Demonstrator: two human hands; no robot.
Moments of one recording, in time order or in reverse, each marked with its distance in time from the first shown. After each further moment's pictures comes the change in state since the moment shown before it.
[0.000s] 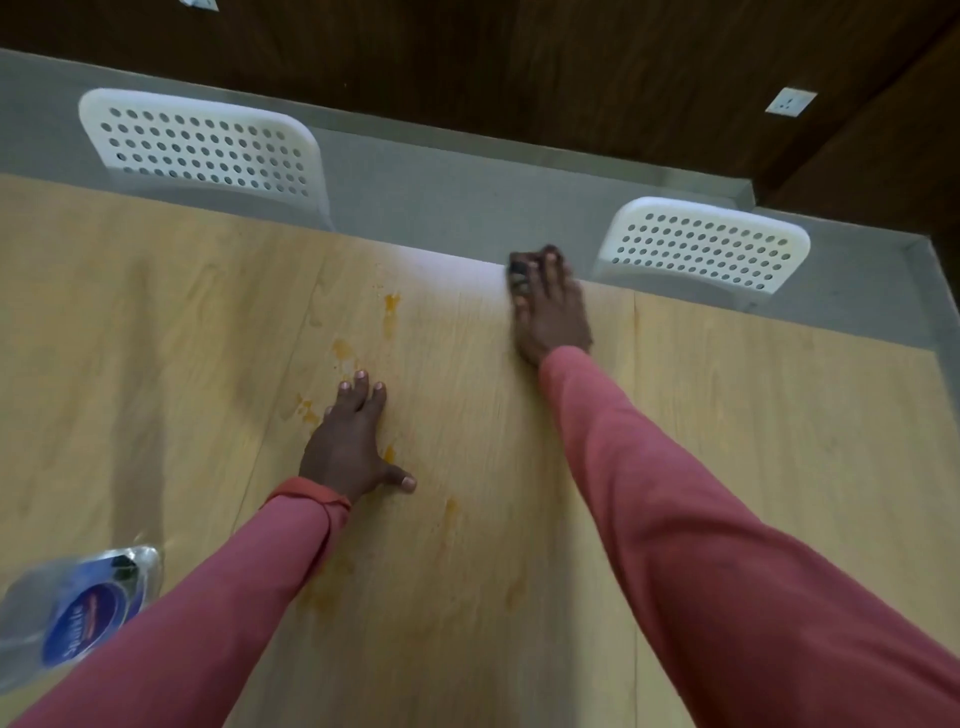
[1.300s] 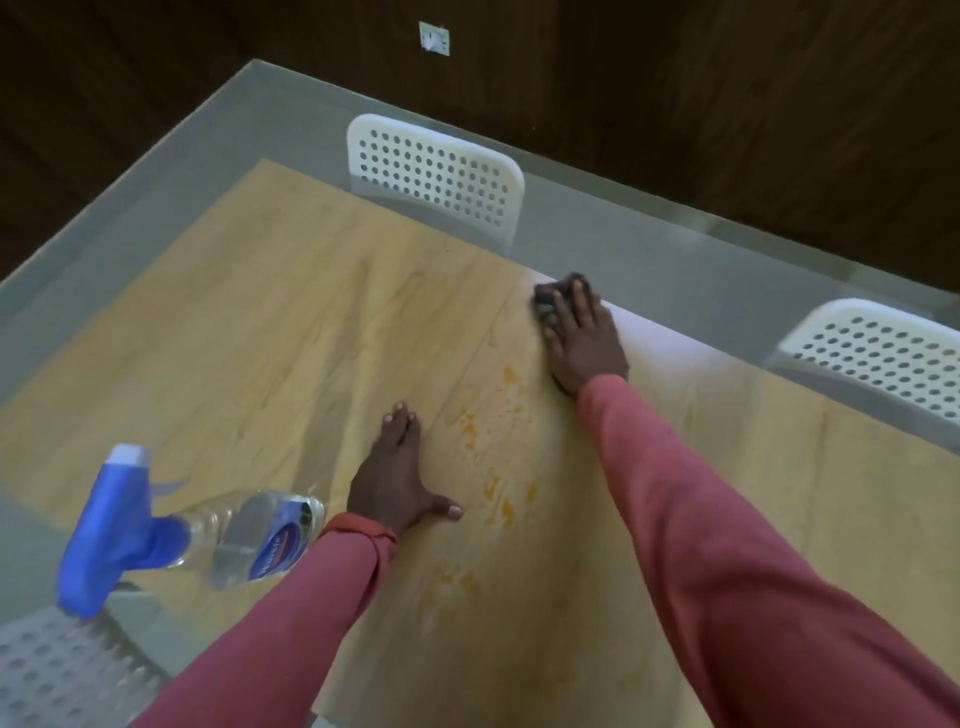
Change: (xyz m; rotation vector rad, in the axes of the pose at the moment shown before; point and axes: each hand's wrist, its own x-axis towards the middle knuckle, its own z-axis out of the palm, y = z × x) left_hand -0.046 -0.105 -0.008 -0.206 0.098 -0.277; right_hand 0.021 -0.162 0.022 -0.063 -0.094 -0.394
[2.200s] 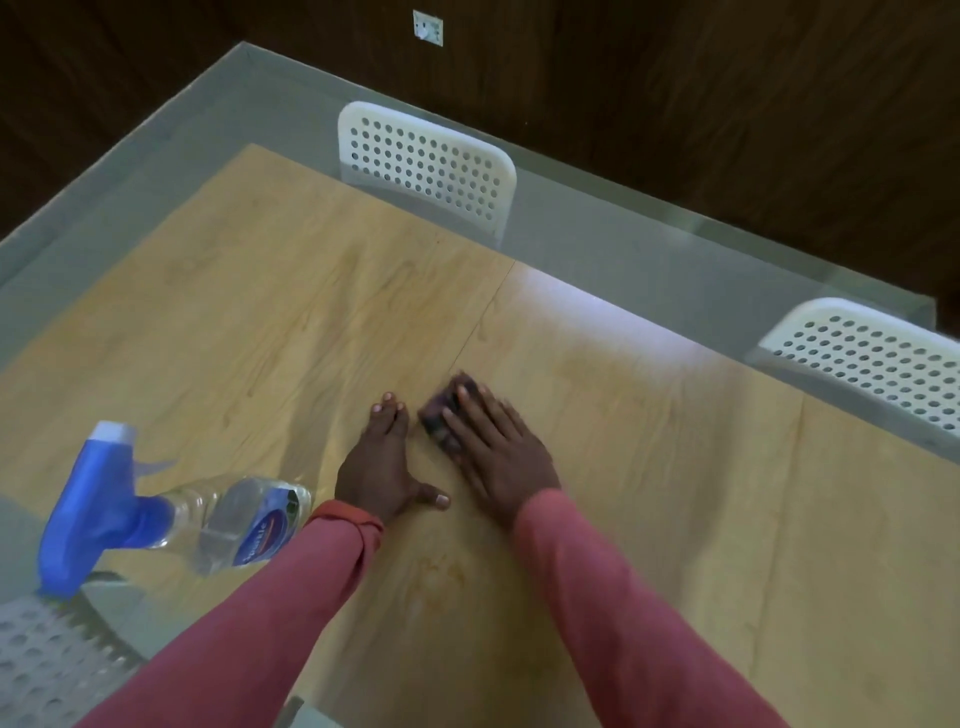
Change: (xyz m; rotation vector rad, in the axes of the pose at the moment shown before) left_hand 0.000 0.001 0.002 -0.026 0.025 -0.020; right_hand -0.146 -0.071 0.046 0.000 0.013 -0.486
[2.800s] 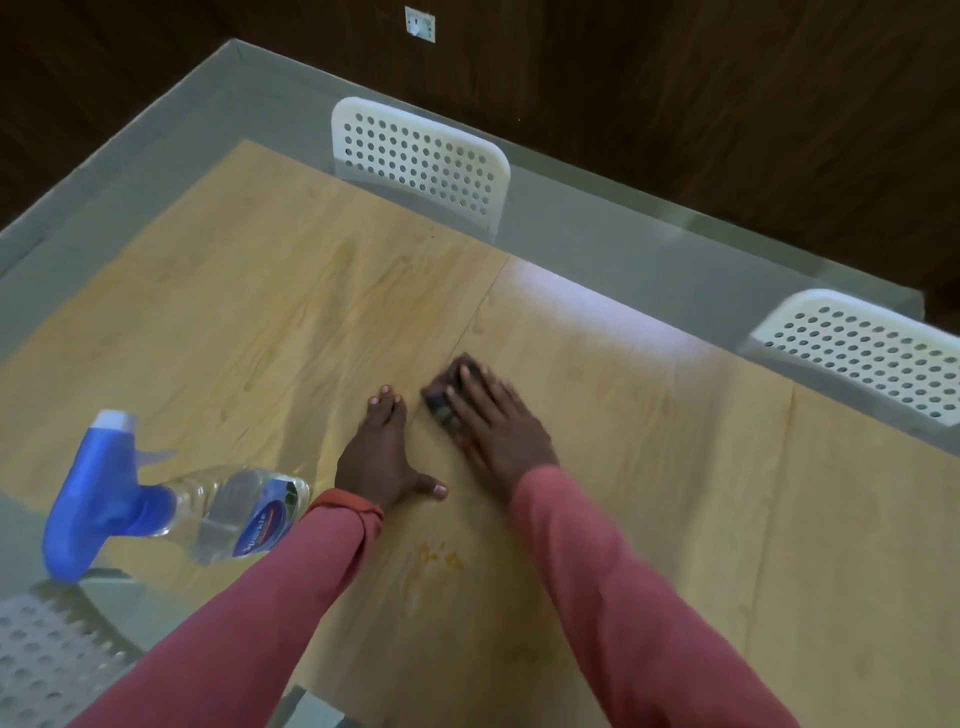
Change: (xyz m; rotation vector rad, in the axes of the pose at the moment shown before) left_hand -0.001 0.003 -0.004 0.037 -0.016 0.004; right_hand 0.012 0.010 -0.005 -0.022 -0.036 0.036
